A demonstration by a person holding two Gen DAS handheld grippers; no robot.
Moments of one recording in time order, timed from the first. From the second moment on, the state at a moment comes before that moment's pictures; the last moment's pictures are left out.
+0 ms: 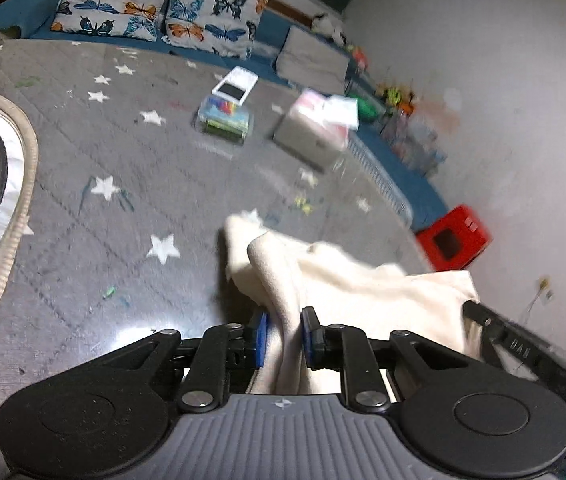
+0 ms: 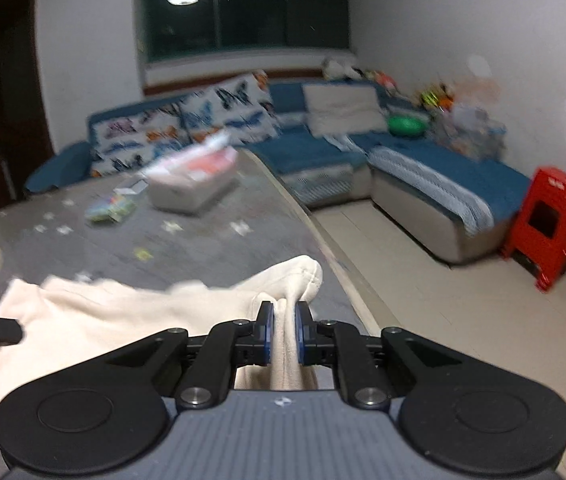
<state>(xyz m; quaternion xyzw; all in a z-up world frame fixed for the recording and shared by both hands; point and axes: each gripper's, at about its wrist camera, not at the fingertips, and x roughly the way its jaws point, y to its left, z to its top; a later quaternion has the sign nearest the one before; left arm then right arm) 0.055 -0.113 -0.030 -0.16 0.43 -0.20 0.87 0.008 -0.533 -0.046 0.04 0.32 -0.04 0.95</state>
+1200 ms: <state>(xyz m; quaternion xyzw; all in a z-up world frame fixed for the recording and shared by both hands) 0.070 -0.158 -0.022 -0.03 0.38 -0.21 0.90 0.017 -0.497 -0.055 0.04 0.33 0.00 0.94</state>
